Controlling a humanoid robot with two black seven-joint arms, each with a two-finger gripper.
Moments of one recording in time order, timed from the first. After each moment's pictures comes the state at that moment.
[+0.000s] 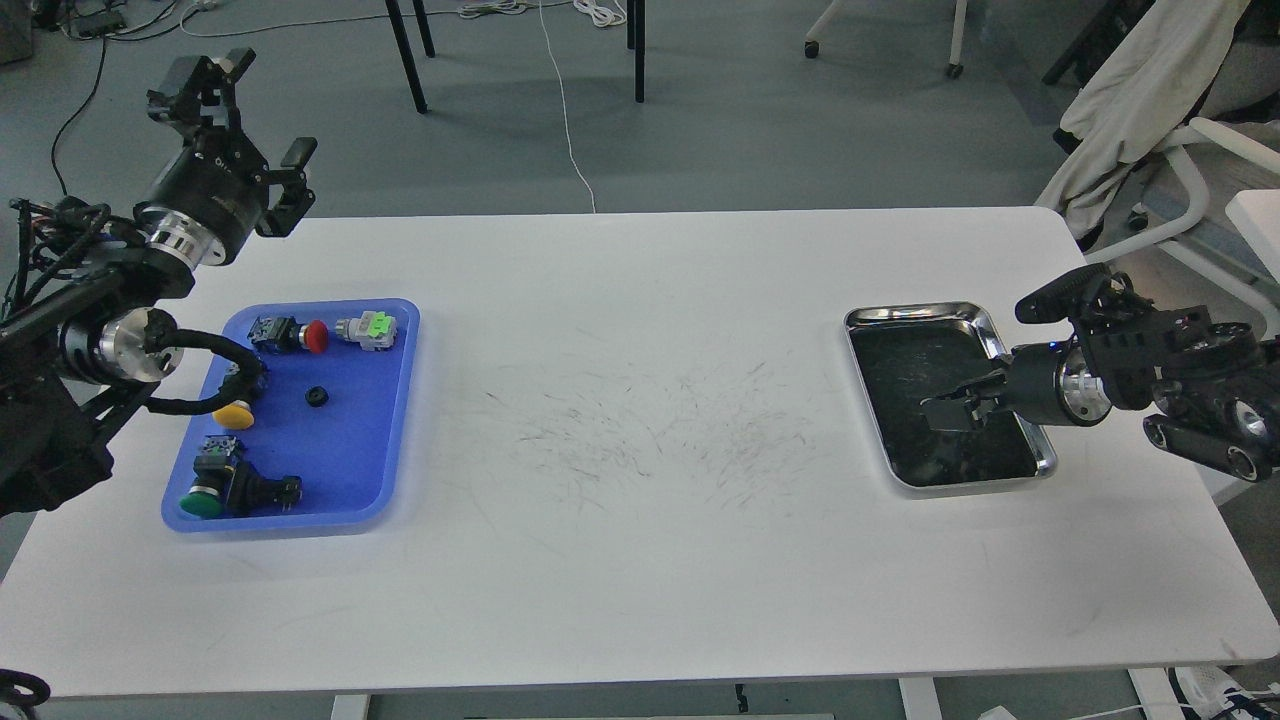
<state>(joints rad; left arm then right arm) -0.88 0.53 -0.45 -0.71 0.01 -0.26 -0.47 1.24 -0.50 -0.80 0.76 -1.17 -0.04 0.49</state>
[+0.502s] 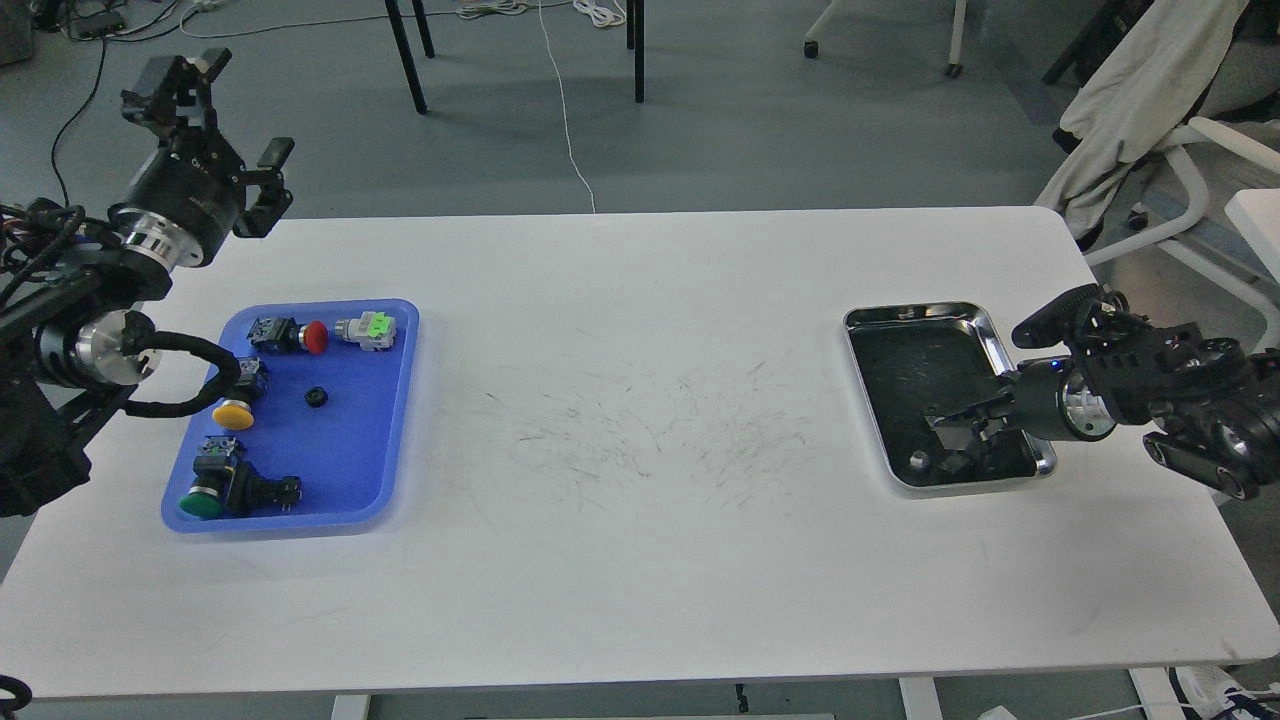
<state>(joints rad) -0.87 0.56 -0.45 -0.71 0.00 -0.26 -0.47 1.17 -0.45 -0.80 0.65 -1.19 -0.04 0.49</state>
